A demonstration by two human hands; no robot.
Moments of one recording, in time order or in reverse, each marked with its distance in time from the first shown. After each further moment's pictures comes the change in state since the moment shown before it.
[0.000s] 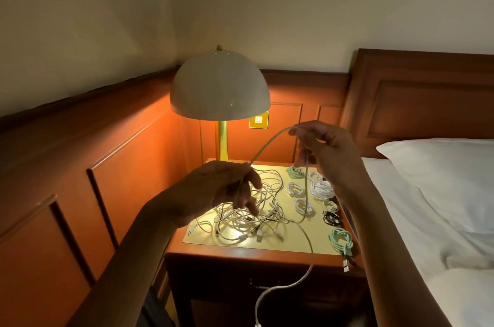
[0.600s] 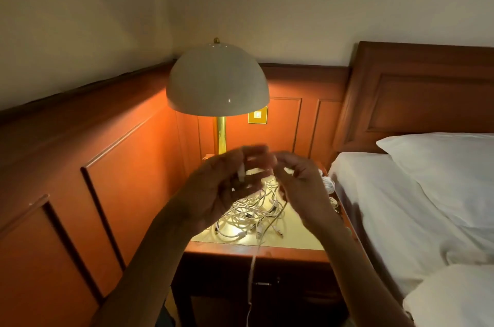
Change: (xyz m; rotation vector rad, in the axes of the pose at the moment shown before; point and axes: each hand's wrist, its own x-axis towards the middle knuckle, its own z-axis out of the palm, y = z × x) left_hand 0.007 -0.003 0.019 -0.504 0.152 0.092; right_hand -0.040 0.022 0.048 0.067 -0.033 0.071
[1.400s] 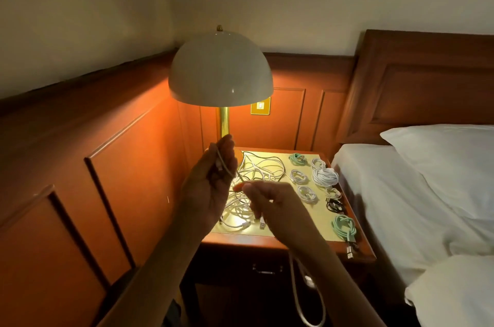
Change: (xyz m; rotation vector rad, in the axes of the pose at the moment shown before) left_hand 0.012 -0.039 -0.043 -0.629 0.219 0.222; right_hand -0.035 0.013 0.034 -0.271 -0.174 0.104
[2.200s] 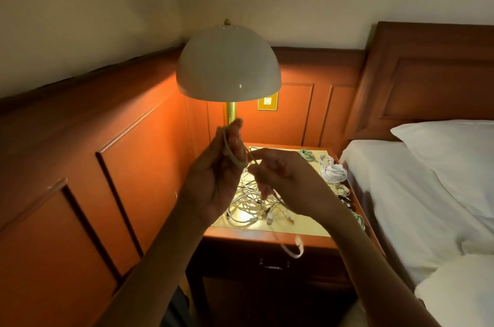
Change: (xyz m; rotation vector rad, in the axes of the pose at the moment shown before) left_hand 0.000 0.017 0.013 -0.169 -0.389 -0.256; right_hand 0.032 -0.012 -0.023 0.025 -0.192 -0.202
